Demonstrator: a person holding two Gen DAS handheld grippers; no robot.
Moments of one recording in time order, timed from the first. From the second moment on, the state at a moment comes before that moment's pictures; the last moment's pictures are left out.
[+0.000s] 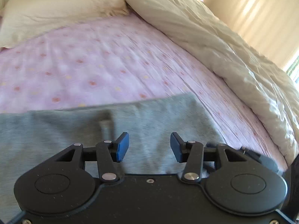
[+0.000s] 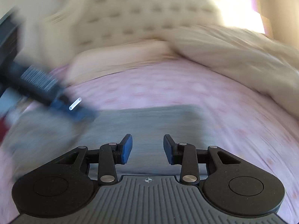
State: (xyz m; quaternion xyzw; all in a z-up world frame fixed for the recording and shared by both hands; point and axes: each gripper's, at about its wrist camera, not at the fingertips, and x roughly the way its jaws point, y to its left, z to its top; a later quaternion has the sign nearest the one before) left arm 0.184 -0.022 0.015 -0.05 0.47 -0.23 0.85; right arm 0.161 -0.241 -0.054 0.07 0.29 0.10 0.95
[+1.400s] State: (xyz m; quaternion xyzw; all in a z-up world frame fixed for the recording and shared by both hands) left arm 0.075 0.301 -0.053 -0.33 0.48 0.02 0.81; right arm 0.139 -0.056 -0.081 -0.09 0.35 0.25 0.90
